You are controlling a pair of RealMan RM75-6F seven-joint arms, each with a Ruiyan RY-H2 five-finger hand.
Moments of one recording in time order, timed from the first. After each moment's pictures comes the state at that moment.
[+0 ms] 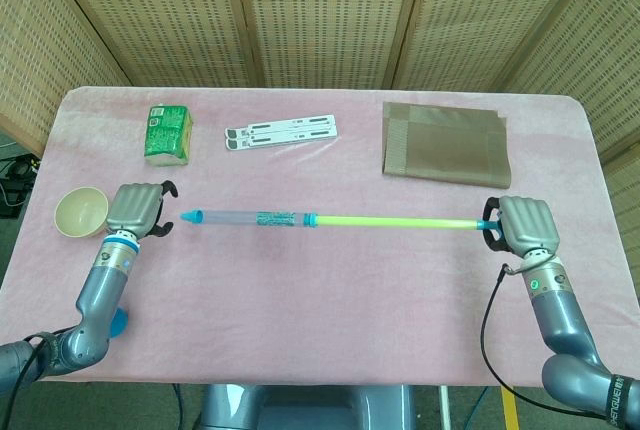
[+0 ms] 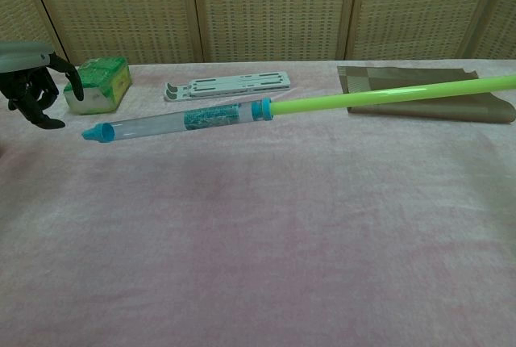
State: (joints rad) left arm -0.71 -1.32 -0.24 -1.64 0.65 1.00 0.65; right arm 0.64 -1.02 0.22 -1.90 -0.61 1.04 -0.52
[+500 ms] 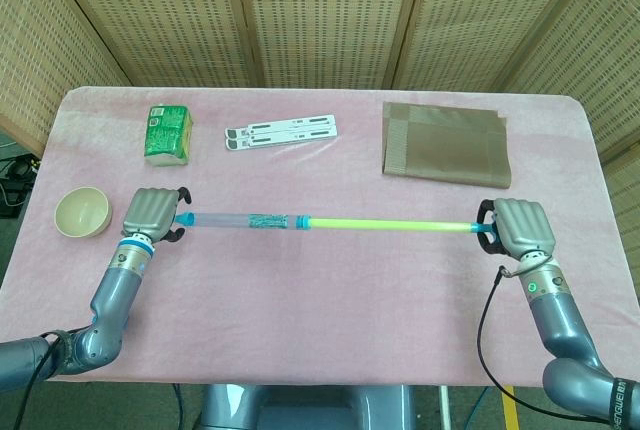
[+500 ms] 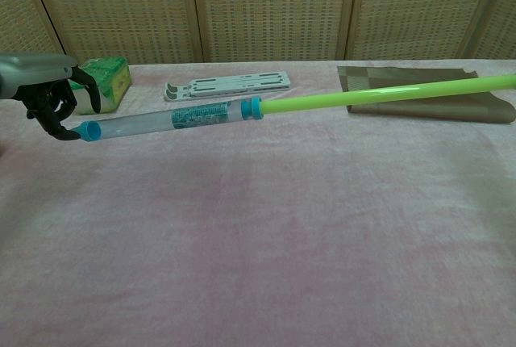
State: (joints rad) left arm -0.78 -1.35 -0.19 -1.65 0.59 1.01 0.70; right arm 0.66 -0.99 0.20 -1.94 -0.61 1.03 -0.49
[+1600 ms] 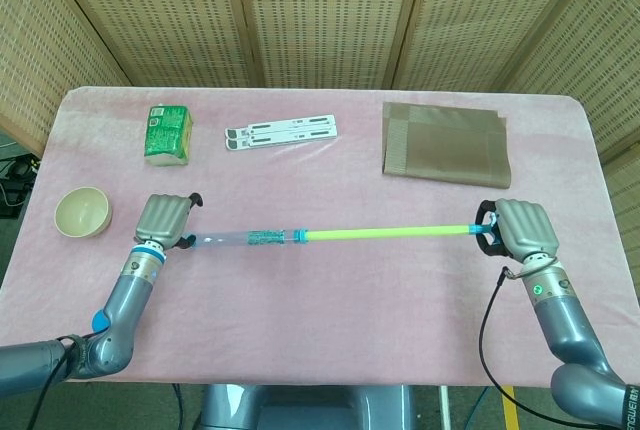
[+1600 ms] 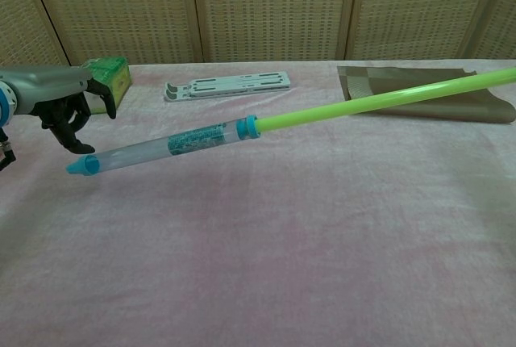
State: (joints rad) left arm -0.80 -1.42 -0.14 -1.63 0.64 1.06 0.69; right arm 0.67 -0.93 0.20 -2.00 -0.61 1.02 -0.40
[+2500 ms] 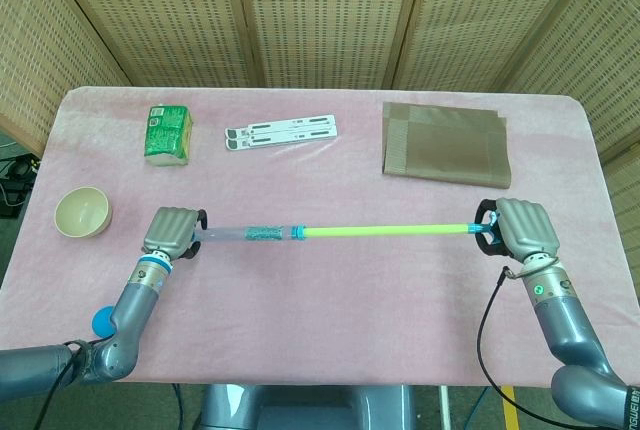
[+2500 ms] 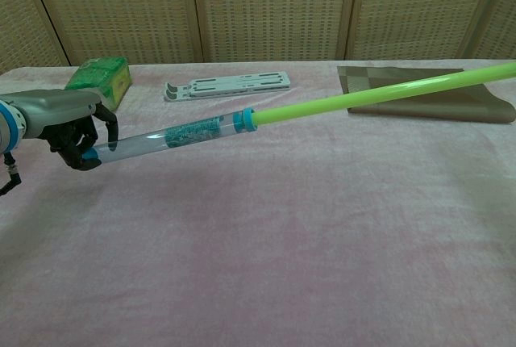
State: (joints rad) left arm -0.80 -1.46 -0.10 -1.61 0.64 1.04 0.66; right arm 0.69 -0.91 0.19 -2.02 -0.59 1.03 -0.38
